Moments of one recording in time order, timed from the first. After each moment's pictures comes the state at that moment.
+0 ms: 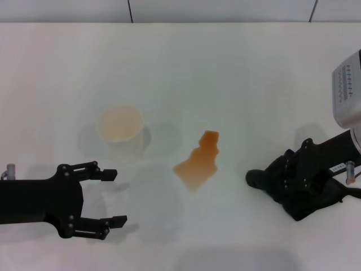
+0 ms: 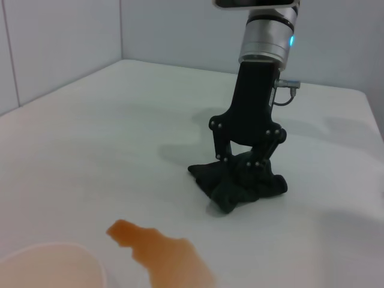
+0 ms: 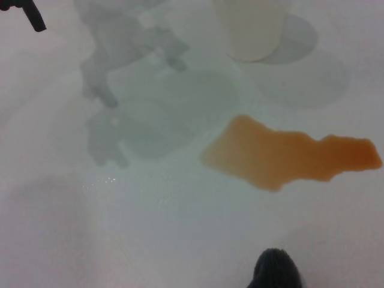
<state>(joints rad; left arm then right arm) -0.22 -2.08 0.97 1.05 1.98 1.73 -1.30 0.49 2.01 -1.35 -1.10 -2.23 -1.47 1.83</state>
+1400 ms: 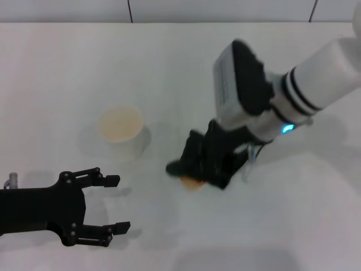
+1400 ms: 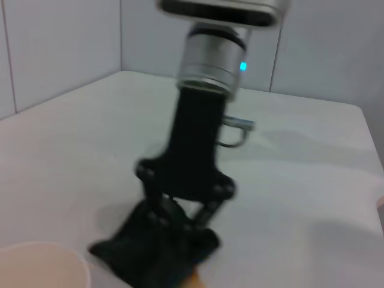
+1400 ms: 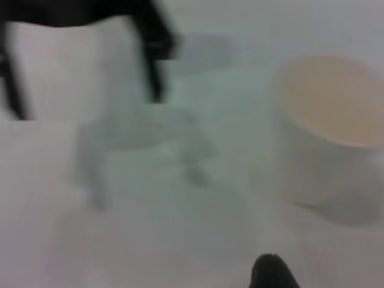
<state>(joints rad) -0.20 -2.08 0.98 1.00 1.94 1.73 -1.26 0.82 2.03 -1.75 -0.88 -2.03 -1.14 1.82</state>
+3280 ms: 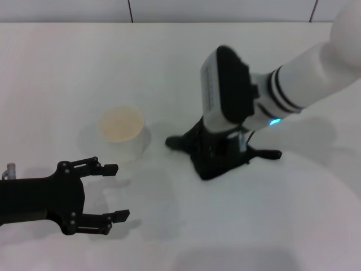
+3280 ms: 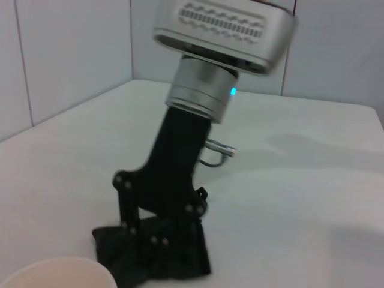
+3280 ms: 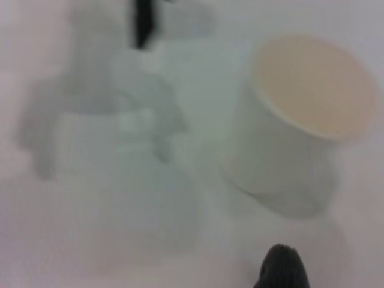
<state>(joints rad) -0.21 -2.08 0.97 1.00 1.92 1.71 -1.25 0.86 2.02 -1.88 -0.83 -2.05 -0.91 1.82</state>
